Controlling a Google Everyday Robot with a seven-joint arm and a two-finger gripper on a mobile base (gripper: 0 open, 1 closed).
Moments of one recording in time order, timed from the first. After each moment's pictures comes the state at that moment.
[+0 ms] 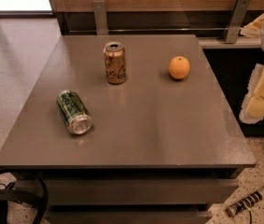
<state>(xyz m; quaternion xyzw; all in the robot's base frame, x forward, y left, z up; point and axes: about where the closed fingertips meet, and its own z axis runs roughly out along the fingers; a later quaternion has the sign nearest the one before) 0.438 -0.212 0.993 -0.60 0.78 -0.05 0.18</state>
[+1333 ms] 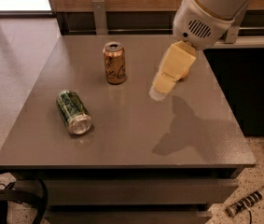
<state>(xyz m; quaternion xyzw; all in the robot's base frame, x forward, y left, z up) 0.494 -0.085 0.972 -0.55 0.81 0.07 0.19</state>
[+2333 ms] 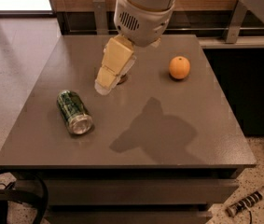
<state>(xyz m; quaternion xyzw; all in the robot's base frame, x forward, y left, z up) 0.496 -0.005 0.971 -0.46 0.88 0.04 0.13</state>
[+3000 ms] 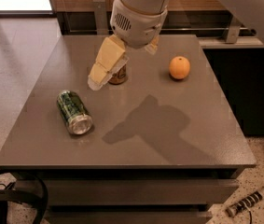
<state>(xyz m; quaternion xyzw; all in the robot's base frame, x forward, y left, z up) 0.512 0.007 0.953 -0.42 0.90 0.08 0.10</state>
